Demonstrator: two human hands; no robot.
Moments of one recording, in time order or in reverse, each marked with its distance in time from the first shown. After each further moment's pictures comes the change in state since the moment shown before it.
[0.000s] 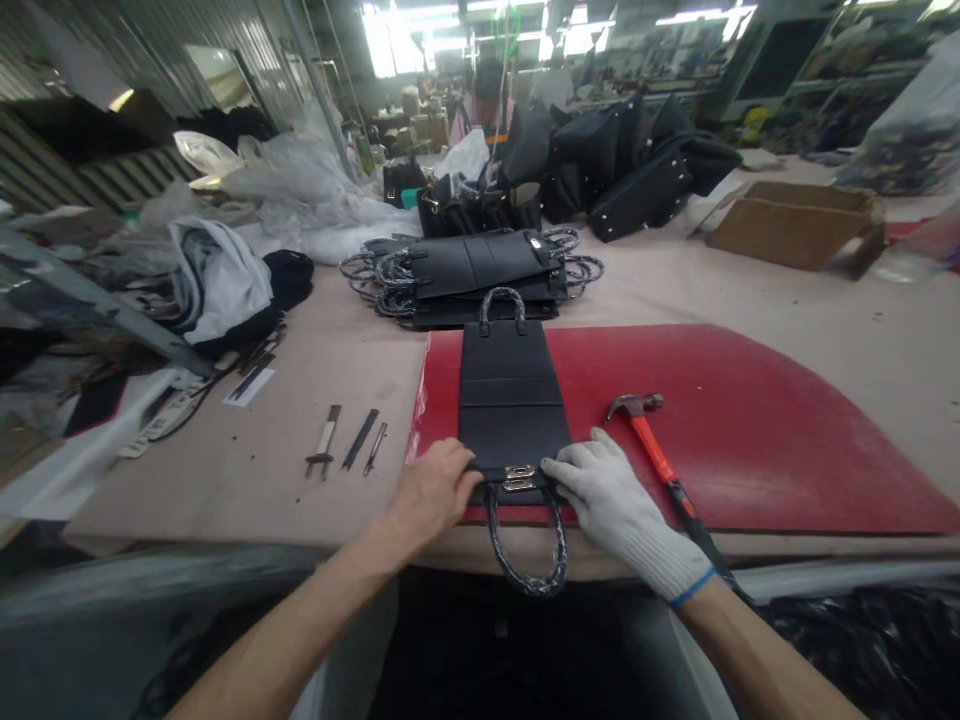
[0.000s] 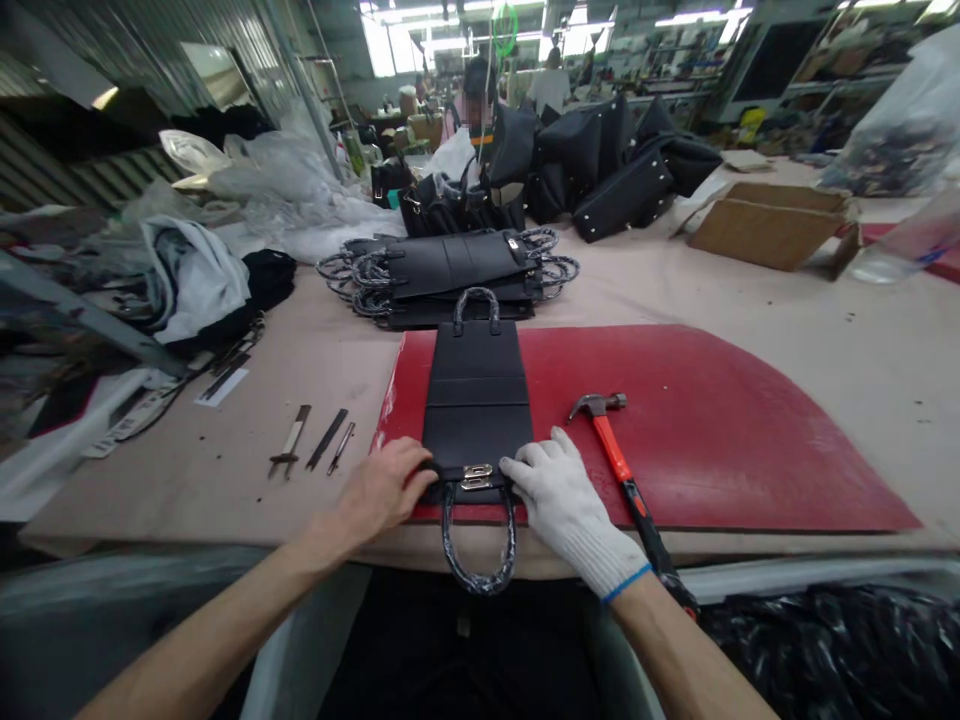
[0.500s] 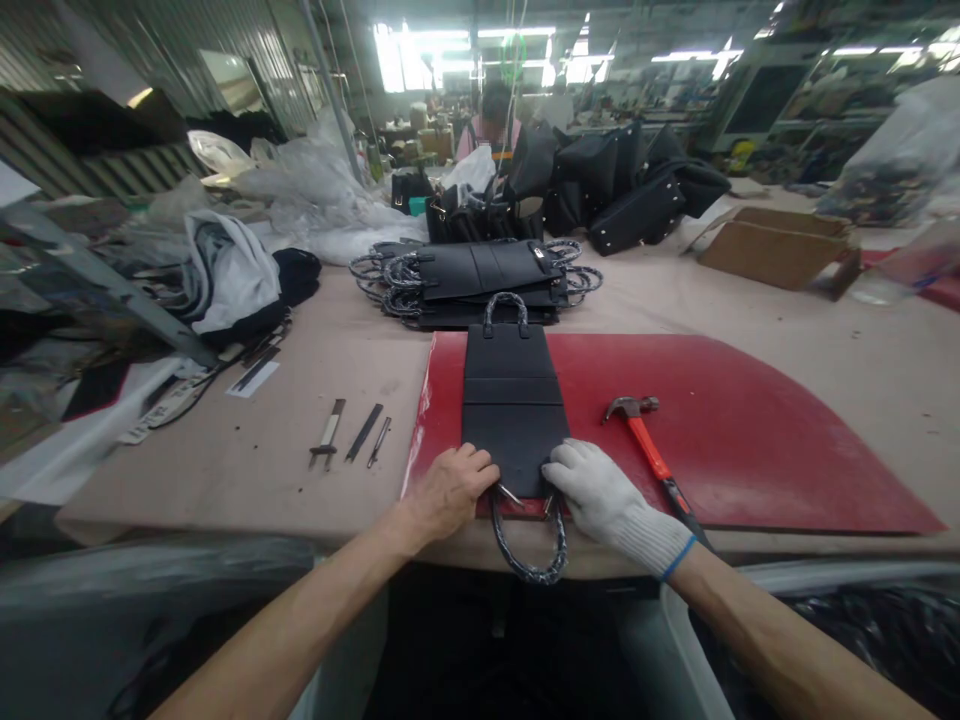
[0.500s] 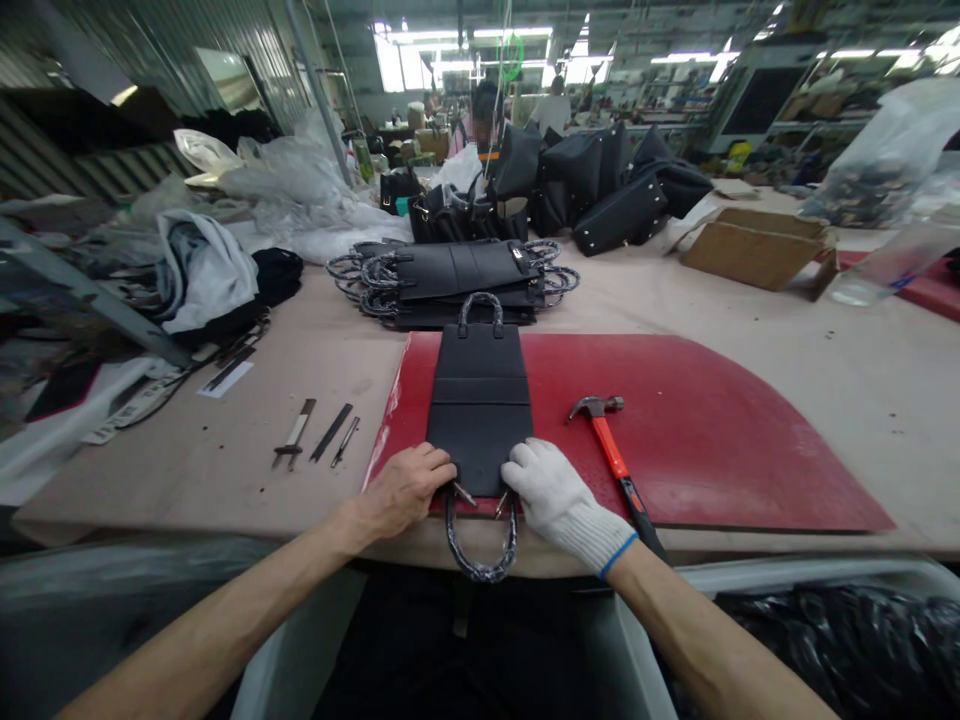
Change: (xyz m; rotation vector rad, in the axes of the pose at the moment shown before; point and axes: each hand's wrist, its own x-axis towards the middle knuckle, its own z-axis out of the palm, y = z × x) left_hand -0.001 0.000 0.022 0.129 0.011 0.451; right_hand 0.005 0.000 0.010 -0.076 -0.041 -0.171
